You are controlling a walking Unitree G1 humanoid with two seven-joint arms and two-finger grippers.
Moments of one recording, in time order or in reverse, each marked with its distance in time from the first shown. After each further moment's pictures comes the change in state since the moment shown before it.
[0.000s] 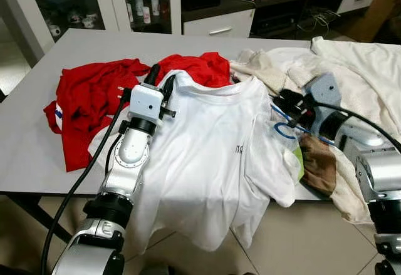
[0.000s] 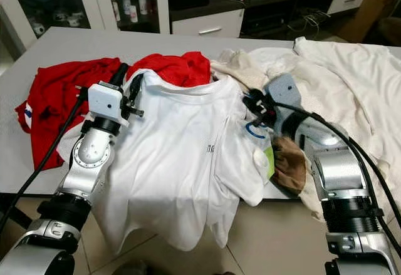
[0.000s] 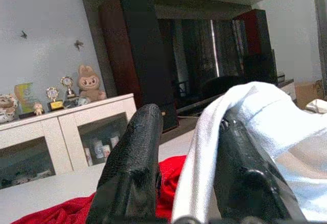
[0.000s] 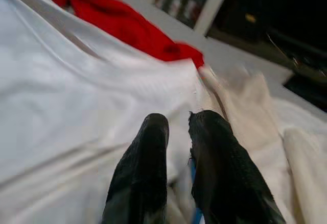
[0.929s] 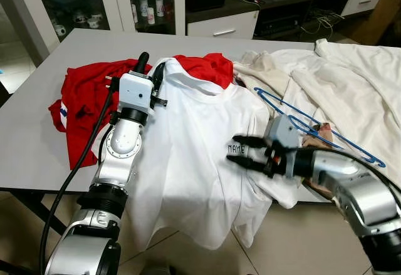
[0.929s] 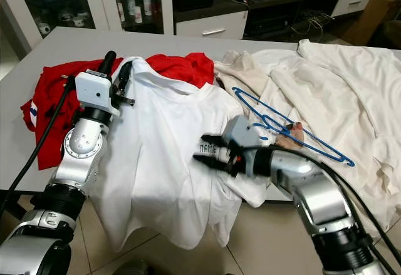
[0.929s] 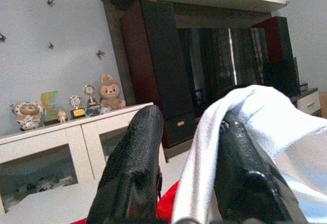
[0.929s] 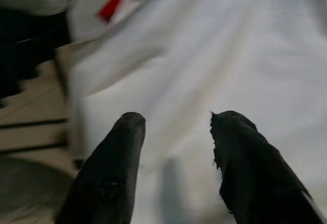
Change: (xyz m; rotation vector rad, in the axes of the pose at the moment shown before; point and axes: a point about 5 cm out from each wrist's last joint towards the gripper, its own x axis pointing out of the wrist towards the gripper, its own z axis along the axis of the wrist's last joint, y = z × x) left arm 0.011 0.019 0.008 0.020 -0.028 0.052; right arm -0.014 0.097 -0.003 0.080 -0.013 0.648
